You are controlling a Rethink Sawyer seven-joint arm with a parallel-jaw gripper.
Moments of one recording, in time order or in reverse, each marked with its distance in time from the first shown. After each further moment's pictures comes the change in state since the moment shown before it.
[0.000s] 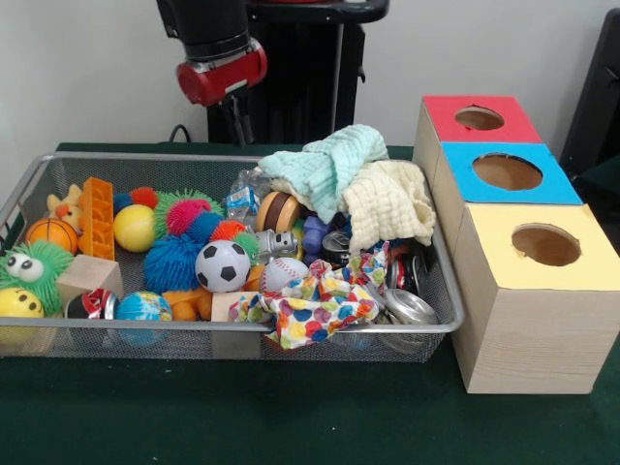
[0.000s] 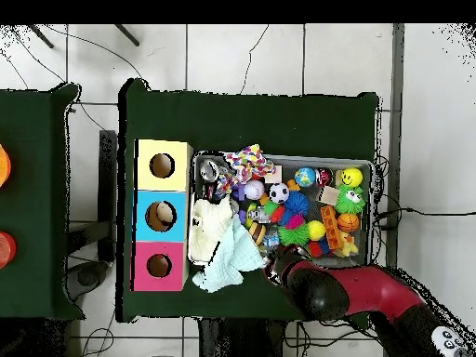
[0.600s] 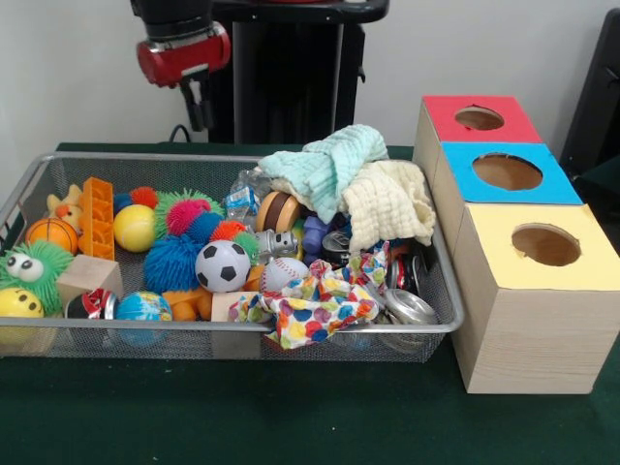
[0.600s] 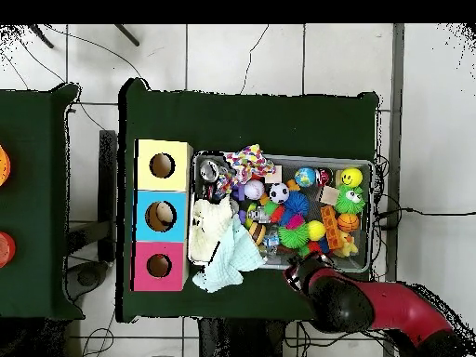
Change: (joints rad) arm -0.071 -0.082 -0.043 0.017 0.055 -0.005 0.000
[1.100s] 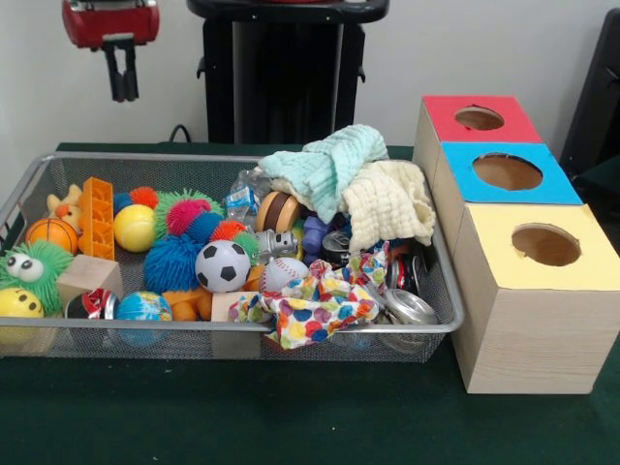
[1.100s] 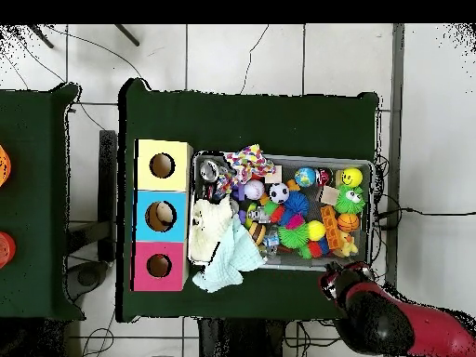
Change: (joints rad) arm -0.082 -0.127 -0.045 0.001 0.016 0.000 0.000
